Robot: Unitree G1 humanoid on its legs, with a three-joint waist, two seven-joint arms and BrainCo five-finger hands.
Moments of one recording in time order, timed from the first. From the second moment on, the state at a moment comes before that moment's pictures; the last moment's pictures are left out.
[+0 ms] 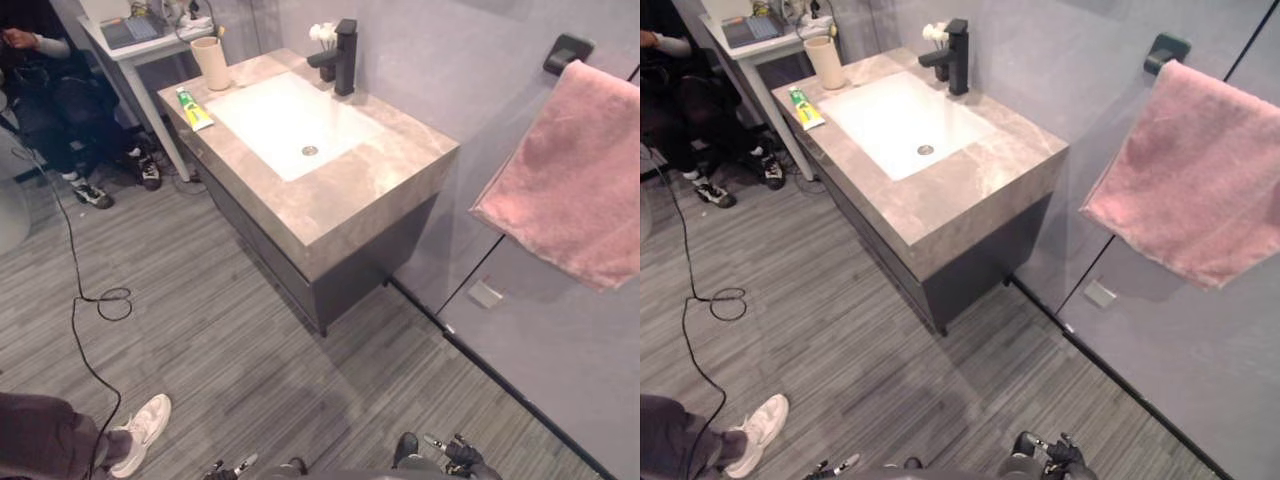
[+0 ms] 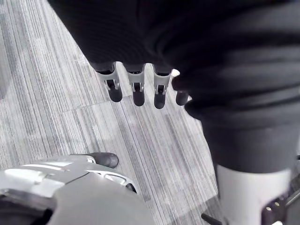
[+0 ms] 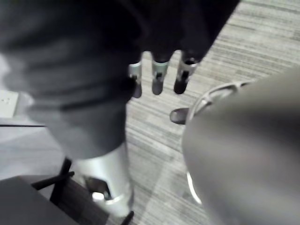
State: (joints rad) left arm 0.15 0.08 0.26 1.14 -0.10 -0.07 0.04; right arm 0.03 -0.06 -0.37 1.16 0.13 -0.08 -0.02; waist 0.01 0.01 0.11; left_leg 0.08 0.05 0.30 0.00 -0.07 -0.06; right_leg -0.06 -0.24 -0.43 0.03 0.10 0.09
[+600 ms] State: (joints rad) left arm 0.18 0.10 0.27 1.15 -0.07 -0.07 0.04; right arm 0.06 -0.06 -0.39 1.16 0.11 -0.07 -0.02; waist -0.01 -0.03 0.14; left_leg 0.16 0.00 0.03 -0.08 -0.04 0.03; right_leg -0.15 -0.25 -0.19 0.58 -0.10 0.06
